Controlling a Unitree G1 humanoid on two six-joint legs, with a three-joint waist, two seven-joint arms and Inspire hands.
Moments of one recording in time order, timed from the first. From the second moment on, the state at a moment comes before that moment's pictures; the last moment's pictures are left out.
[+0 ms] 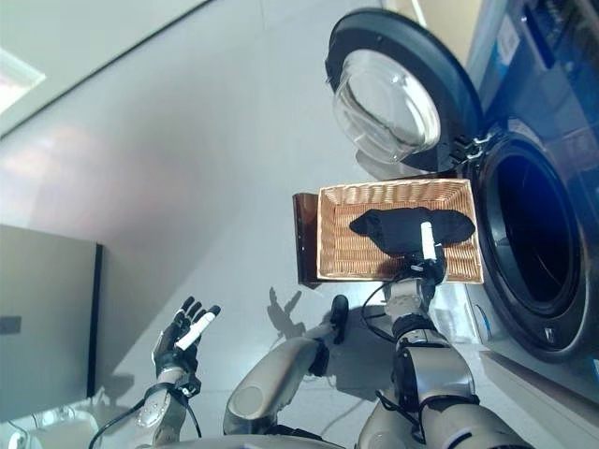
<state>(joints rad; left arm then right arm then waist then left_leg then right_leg) 0.16 0.13 -0.14 0.68 -0.66 -0.40 0.04 -0.64 -0.23 -0.17 1.18 1.24 -0.40 -0.17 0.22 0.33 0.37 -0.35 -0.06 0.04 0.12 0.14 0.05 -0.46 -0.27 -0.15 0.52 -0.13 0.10</state>
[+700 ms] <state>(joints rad) 0.24 0.11 -0.19 0.68 -0.66 -0.40 0.02 -0.63 -0.36 -0.38 1.04 1.33 -0.51 -0.23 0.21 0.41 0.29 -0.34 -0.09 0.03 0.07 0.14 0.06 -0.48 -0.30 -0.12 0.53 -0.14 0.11</state>
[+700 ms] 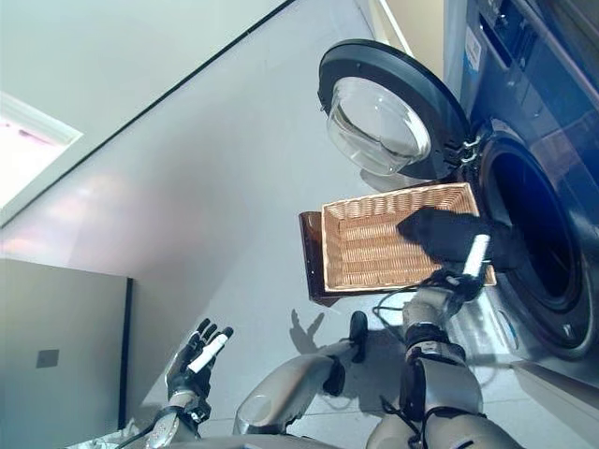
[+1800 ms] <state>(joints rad) 0.22 0.13 -0.21 0.68 -0.64 -0.42 0.08 -0.88 -0.63 -0.21 1.25 1.00 -0.42 -0.41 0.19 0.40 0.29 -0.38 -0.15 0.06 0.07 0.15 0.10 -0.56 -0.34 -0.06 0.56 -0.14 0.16</state>
